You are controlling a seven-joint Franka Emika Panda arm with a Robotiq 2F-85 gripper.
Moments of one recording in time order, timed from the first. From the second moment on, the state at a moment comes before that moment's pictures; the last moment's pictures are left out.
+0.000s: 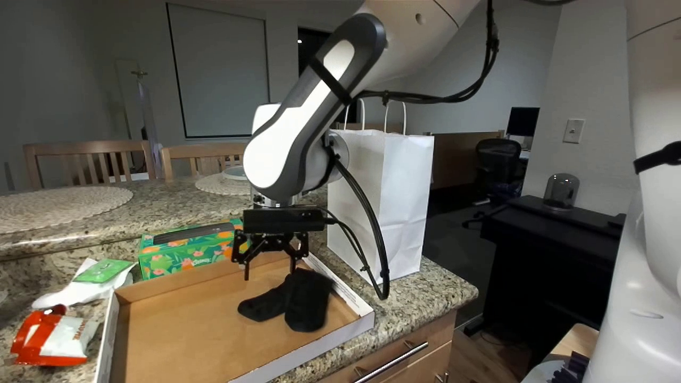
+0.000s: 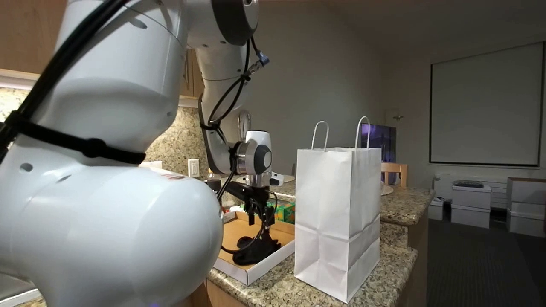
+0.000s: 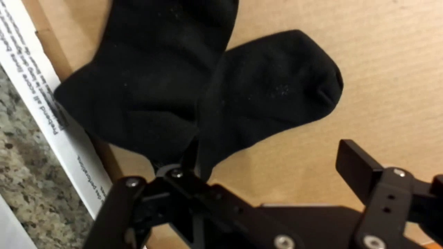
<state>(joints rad) 0.29 0.25 0.15 -2.23 0.02 2.58 0.71</state>
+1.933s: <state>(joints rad) 0.31 0.22 0.13 -2.01 -0.01 2.18 0.71</state>
